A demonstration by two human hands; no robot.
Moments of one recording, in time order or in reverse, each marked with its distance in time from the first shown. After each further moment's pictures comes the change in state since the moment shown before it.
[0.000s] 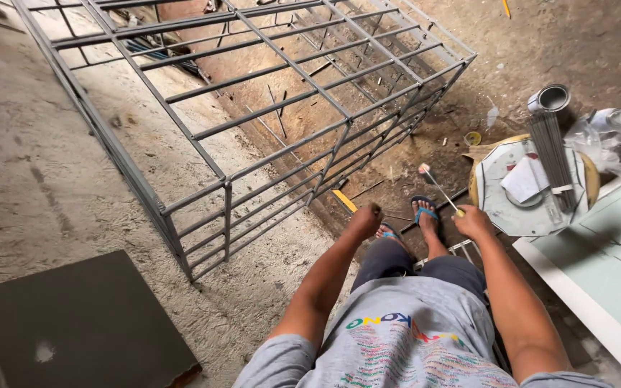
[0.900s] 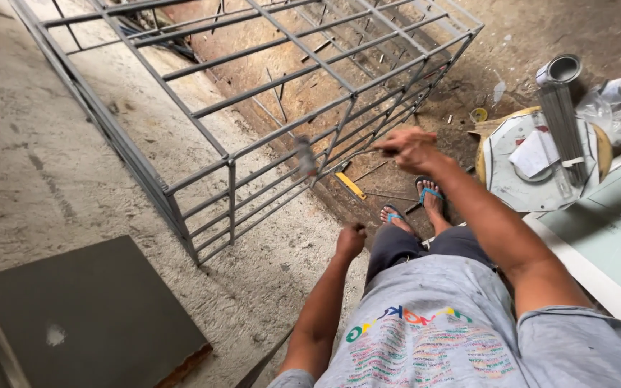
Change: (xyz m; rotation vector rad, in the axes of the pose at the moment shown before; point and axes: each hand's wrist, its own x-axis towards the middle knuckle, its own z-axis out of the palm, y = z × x) left_hand -0.098 -0.087 0.039 -0.275 0.047 -0.222; right_hand -0.077 -0.262 -0.086 -0.241 0.136 -0.994
